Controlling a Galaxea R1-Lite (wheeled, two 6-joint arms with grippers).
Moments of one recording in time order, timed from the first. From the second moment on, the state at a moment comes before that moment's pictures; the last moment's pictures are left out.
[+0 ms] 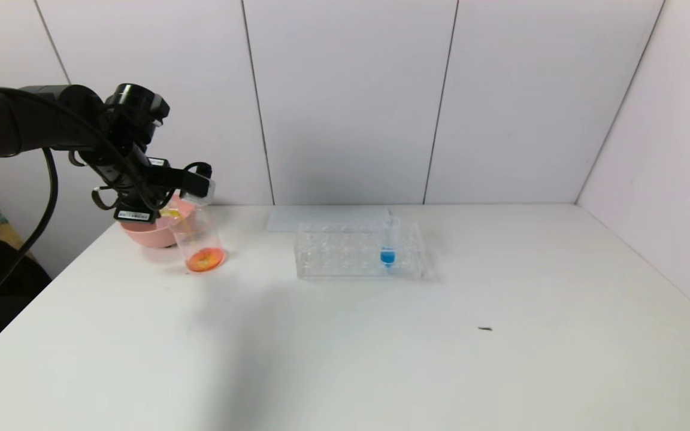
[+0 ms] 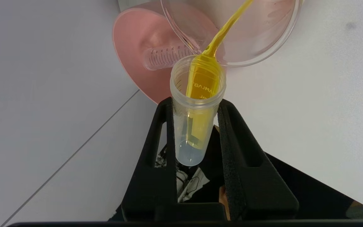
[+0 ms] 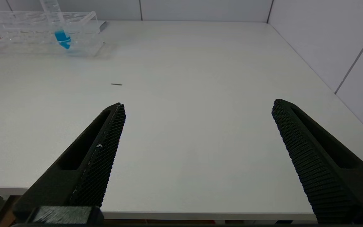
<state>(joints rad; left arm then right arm) -0.05 2.12 -1.99 0.74 0.26 1.52 0.00 0.00 0.00 0.00 0.00 0.00</state>
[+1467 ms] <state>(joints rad) -0.10 2.12 -1.99 0.72 0.43 1.60 0.00 0.00 0.00 0.00 0.00 0.00</state>
